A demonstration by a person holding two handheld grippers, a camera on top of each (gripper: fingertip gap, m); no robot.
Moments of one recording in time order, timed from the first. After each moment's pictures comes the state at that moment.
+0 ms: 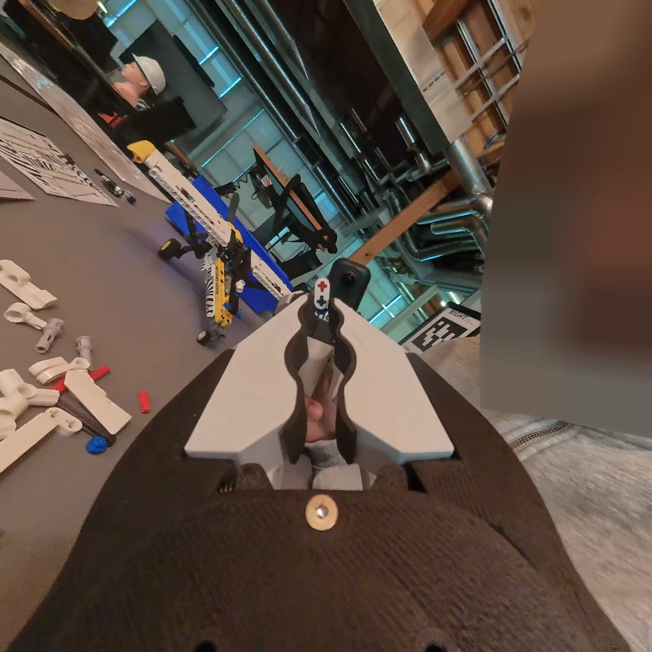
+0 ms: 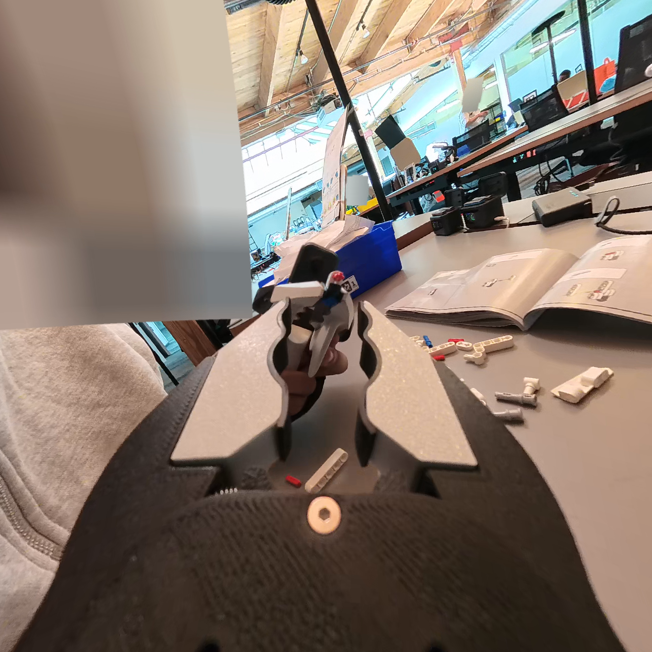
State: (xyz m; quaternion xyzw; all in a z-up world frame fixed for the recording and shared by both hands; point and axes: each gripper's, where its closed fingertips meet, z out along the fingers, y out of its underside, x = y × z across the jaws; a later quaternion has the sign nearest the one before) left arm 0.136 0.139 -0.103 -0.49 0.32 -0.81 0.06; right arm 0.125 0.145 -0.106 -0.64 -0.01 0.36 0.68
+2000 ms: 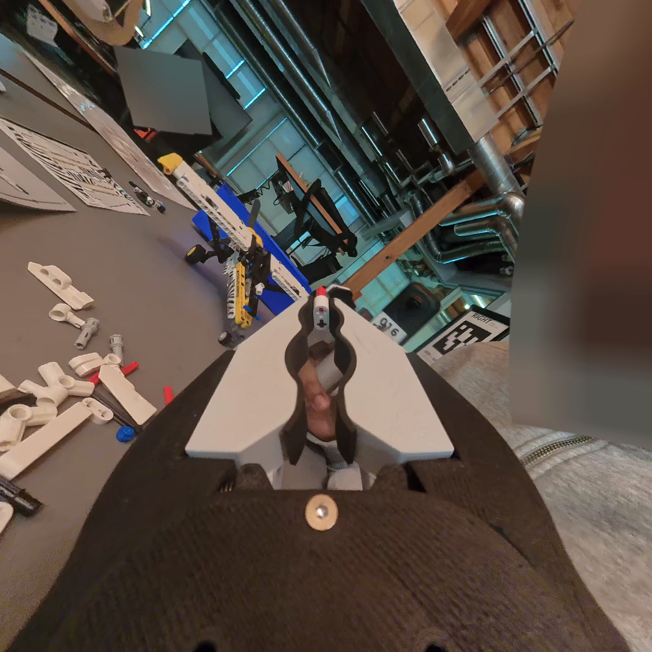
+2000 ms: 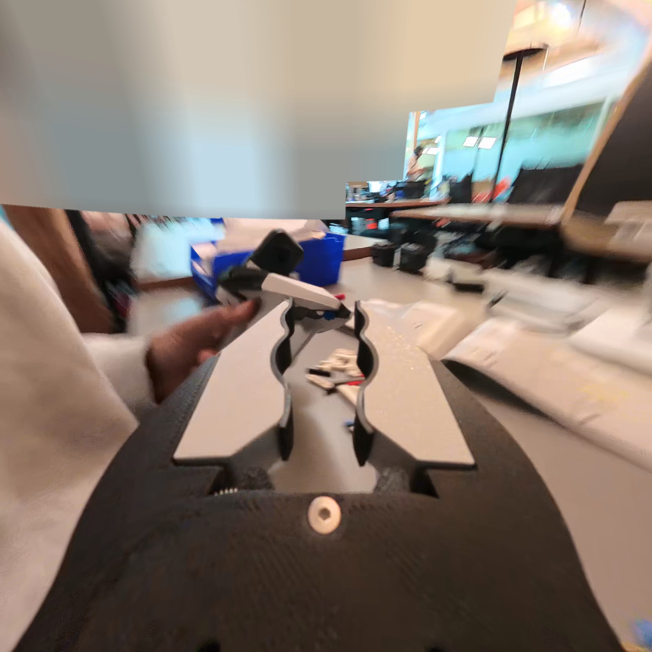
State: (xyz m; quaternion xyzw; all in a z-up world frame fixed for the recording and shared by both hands) left arm 0.137 0.146 -0.108 -0.51 0.32 -0.80 0.08; right arm 0.124 0.139 -0.099 -0.65 -0.11 0.15 0.74
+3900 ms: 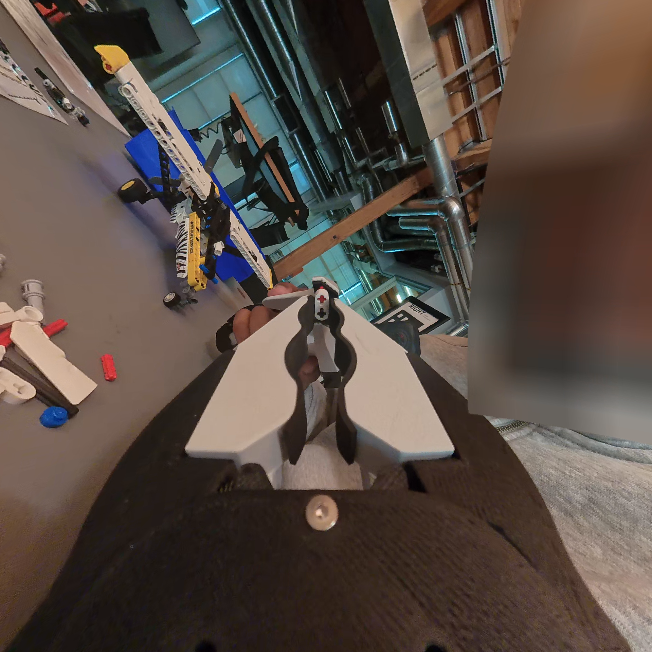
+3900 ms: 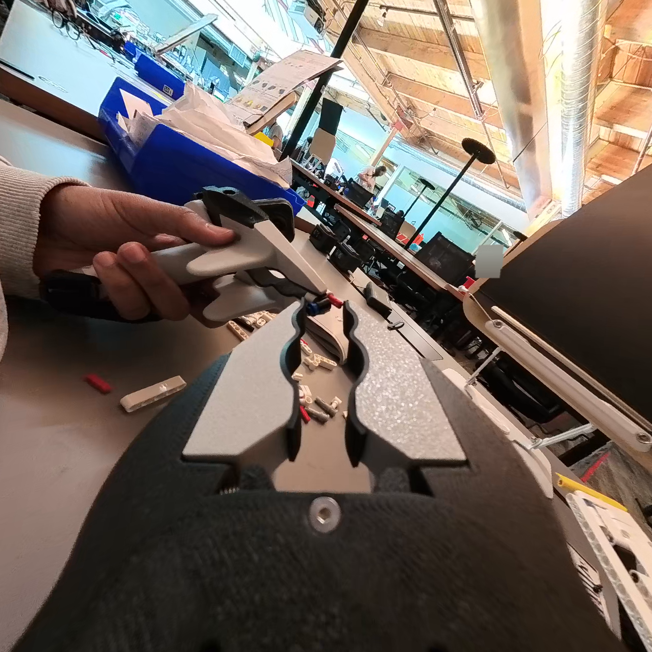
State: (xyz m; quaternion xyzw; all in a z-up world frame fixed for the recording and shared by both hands) left arm 0.137 0.126 -0.114 -0.49 0.30 -0.82 -0.05; right arm 0.132 0.133 -0.117 -0.63 -0.27 -0.11 0.72
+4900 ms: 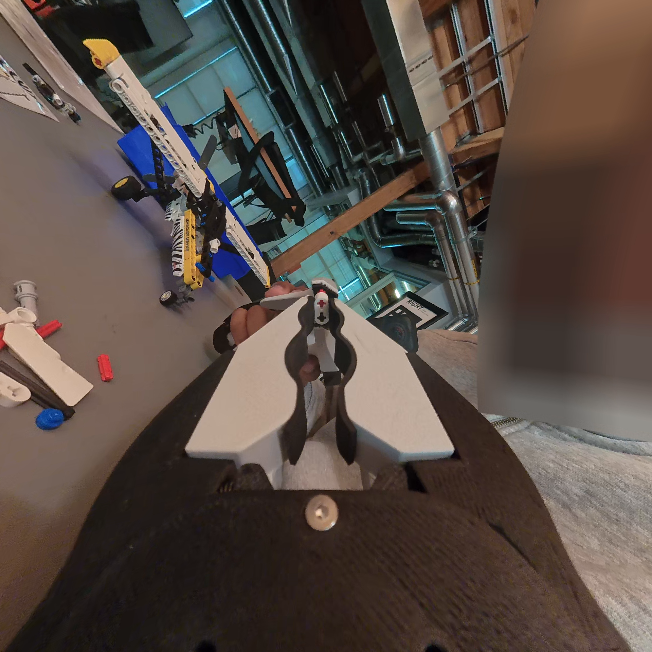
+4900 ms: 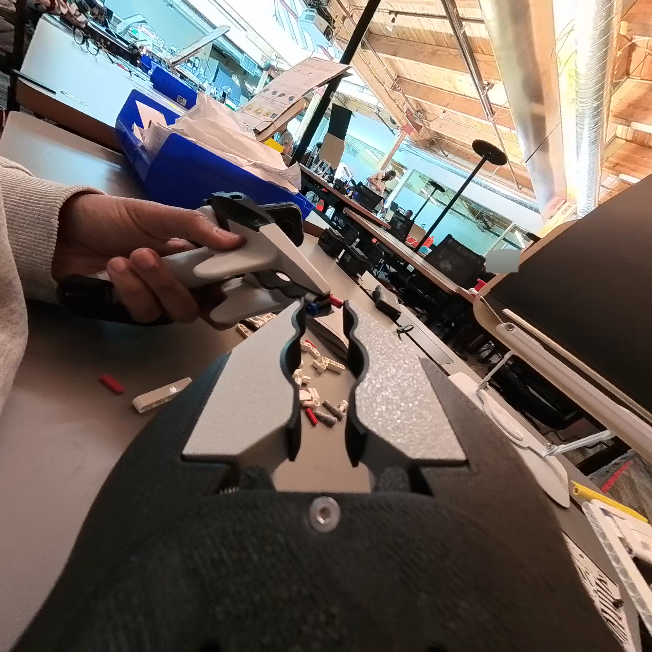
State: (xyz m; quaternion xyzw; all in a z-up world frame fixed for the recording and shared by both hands) left arm 0.136 0.125 -0.114 -0.48 0.30 -0.82 -0.05; right arm 0.127 0.132 -0.117 -0.63 -0.28 -0.10 0.72
